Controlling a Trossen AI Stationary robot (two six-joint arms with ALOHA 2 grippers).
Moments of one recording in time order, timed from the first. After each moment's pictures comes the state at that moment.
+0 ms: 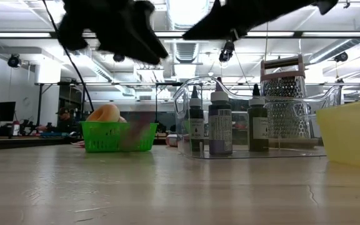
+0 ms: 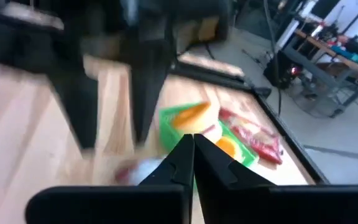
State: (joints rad) left arm -0.35 1.57 0.99 -0.18 -0.48 0.32; right arm 0.31 1.58 0.86 0.40 0.55 -0.14
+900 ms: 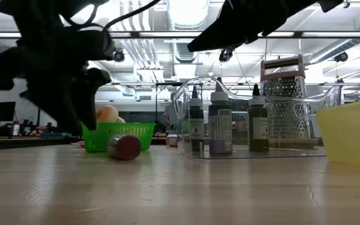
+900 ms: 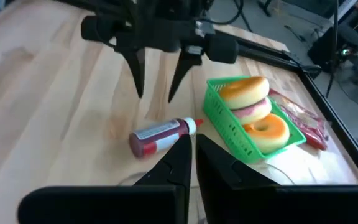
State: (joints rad) left arm -0.35 1.55 0.83 -0.52 -0.24 -0.16; right arm 0.32 1.58 0.90 0.20 0.42 -0.08
